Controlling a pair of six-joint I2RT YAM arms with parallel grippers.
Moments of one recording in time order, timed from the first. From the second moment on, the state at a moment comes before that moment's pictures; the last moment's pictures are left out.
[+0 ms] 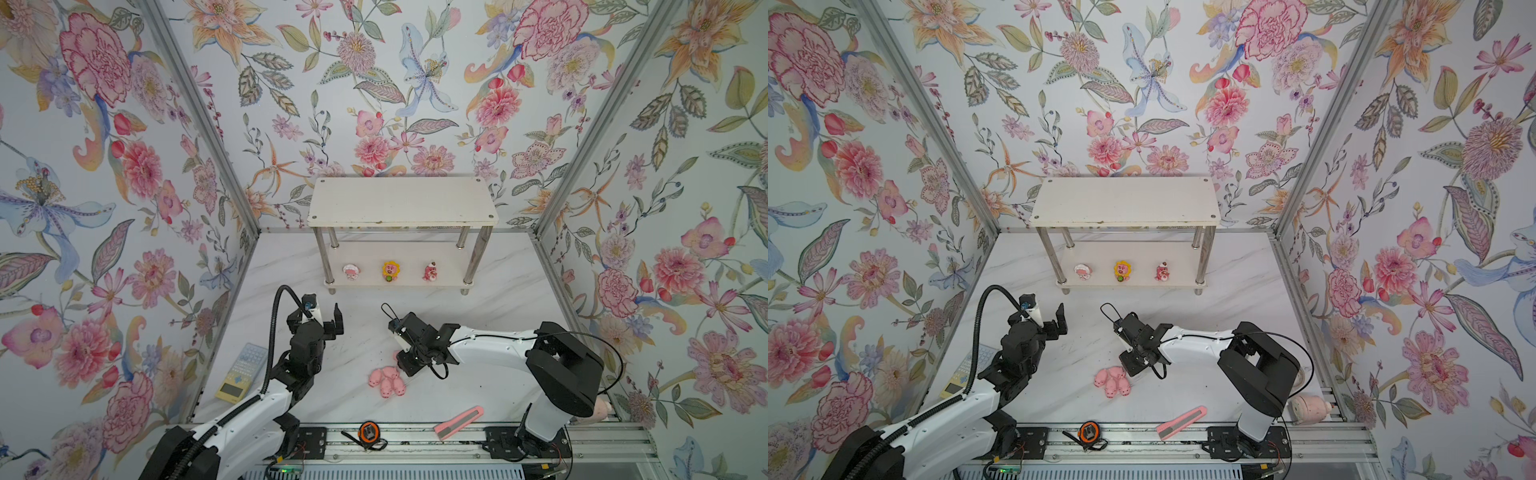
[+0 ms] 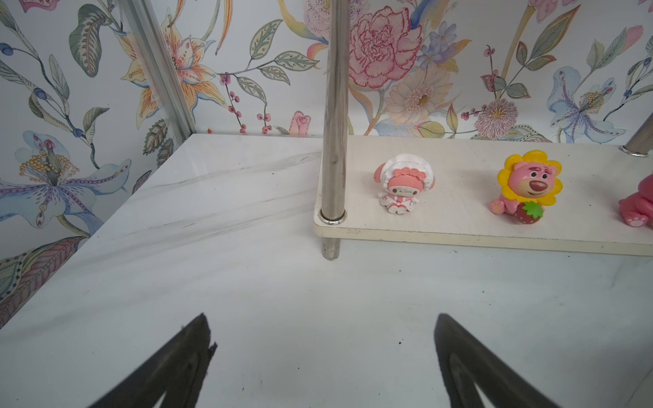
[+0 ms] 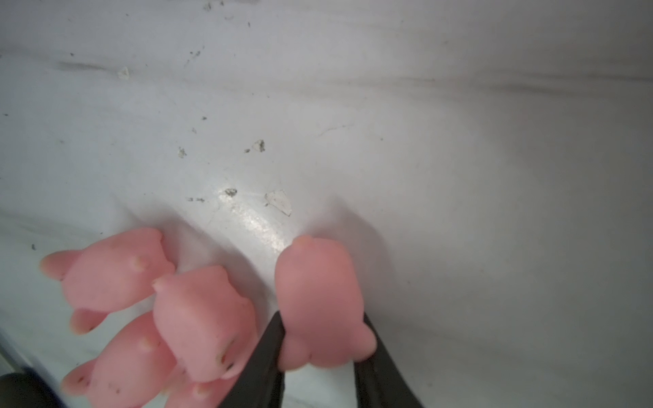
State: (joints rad) left arm -0.50 0.94 0.25 0.40 -0.52 -0.17; right arm 0.99 1.70 0.94 -0.39 -0.06 0.32
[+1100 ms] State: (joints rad) left arm -0.50 0.96 0.26 0.42 -0.48 -0.17; right arm 0.38 1.49 1.90 -0.83 0.13 0.12
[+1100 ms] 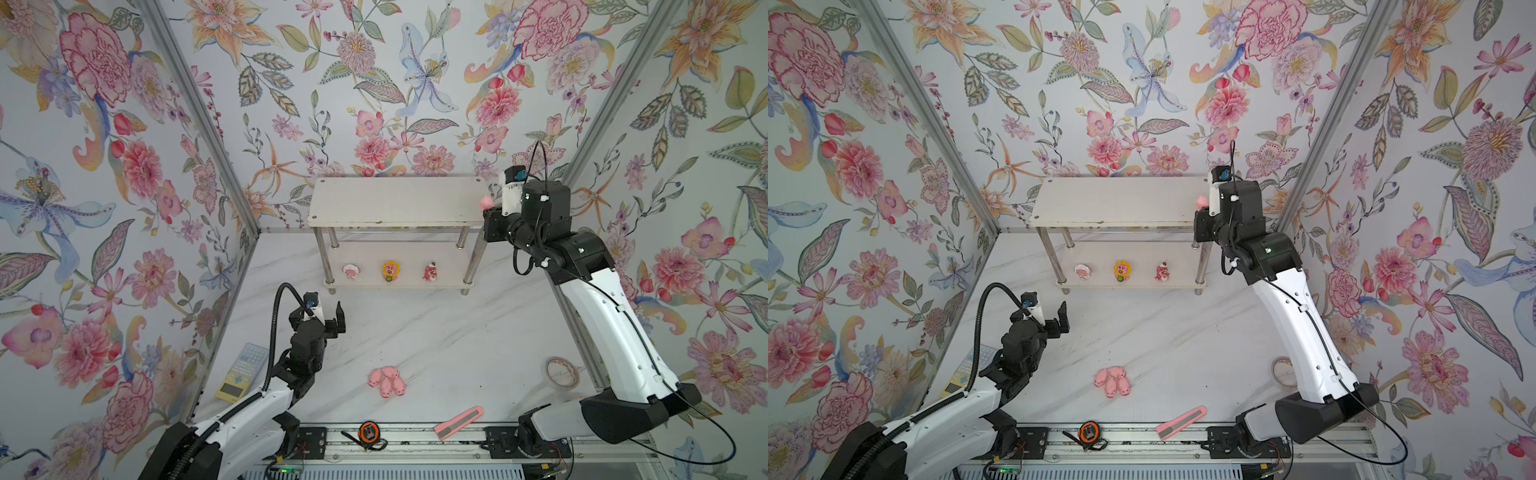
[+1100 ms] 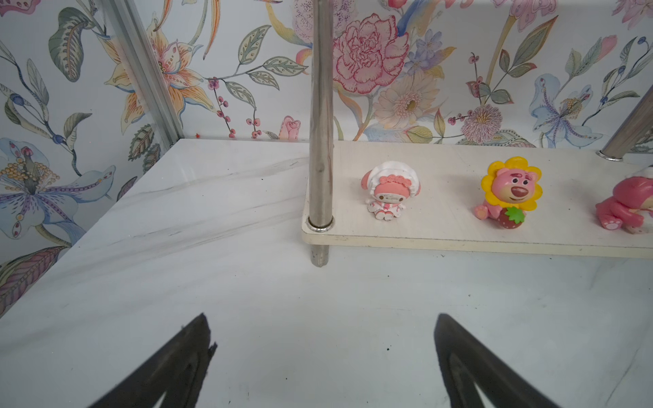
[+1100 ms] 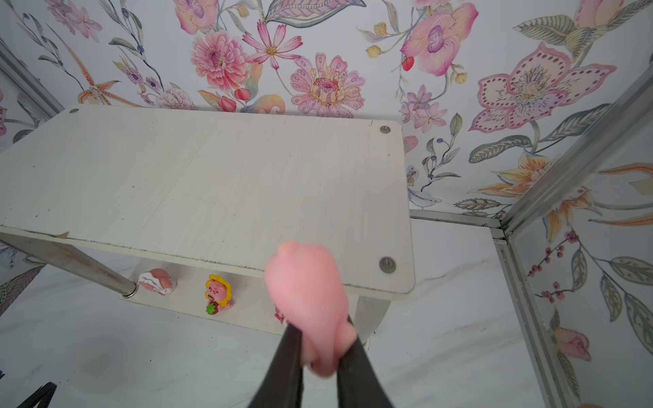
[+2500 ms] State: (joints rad) left arm -0.50 0.98 0.28 0.41 -0.47 -0.17; right arm 0.31 1.72 2.07 -0.96 0.01 0.16
